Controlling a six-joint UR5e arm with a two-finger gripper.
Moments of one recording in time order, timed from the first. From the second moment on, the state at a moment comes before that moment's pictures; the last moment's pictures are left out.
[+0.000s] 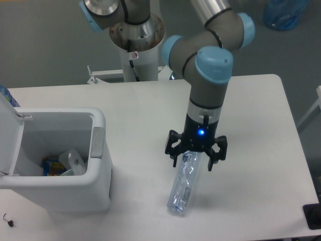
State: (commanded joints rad) arm 2.55 -2.00 -1.59 -0.83 1.27 0.62
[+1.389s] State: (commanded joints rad) arm 2.42 -2.22 -1.53 -0.79 1.47 0.62
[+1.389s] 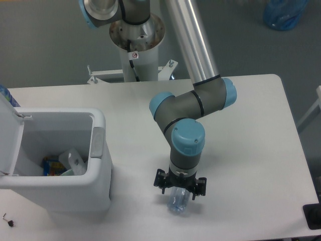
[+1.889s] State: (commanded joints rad) arm 2.38 -2.26 -1.52 -0.76 1.52 0.62
